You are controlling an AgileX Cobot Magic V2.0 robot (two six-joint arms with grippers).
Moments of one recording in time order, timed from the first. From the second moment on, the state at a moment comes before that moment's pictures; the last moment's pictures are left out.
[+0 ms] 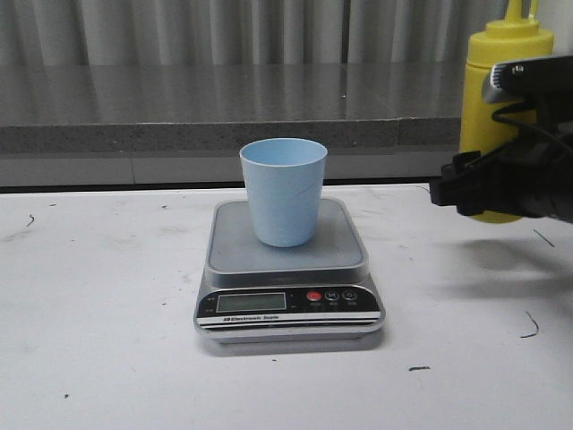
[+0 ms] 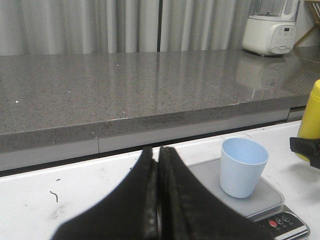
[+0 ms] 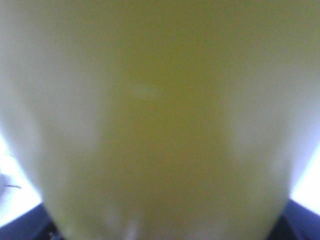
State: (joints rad) left arm -0.37 0.27 -0.35 0.00 0.20 -0.05; right arm 0.31 1.81 -0.53 0.31 -1.06 -0.24
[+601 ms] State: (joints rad) left arm -0.37 0.27 -0.35 0.00 0.20 -0.05; right arm 0.31 1.69 -0.57 0.31 -0.90 -0.98
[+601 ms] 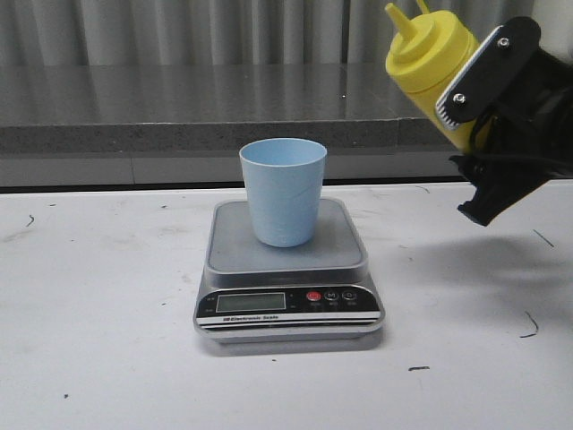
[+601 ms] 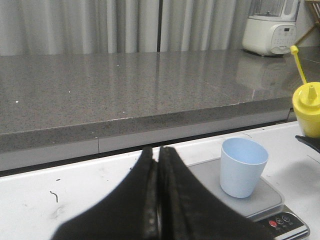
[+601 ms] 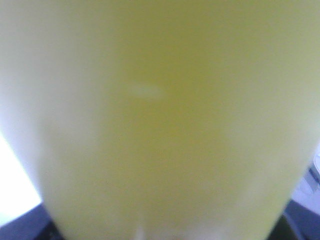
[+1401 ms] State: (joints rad) left arm -0.37 0.27 -0.35 0.00 0.20 -0.05; right arm 0.31 1.78 -0.77 0.31 -0.77 -1.47
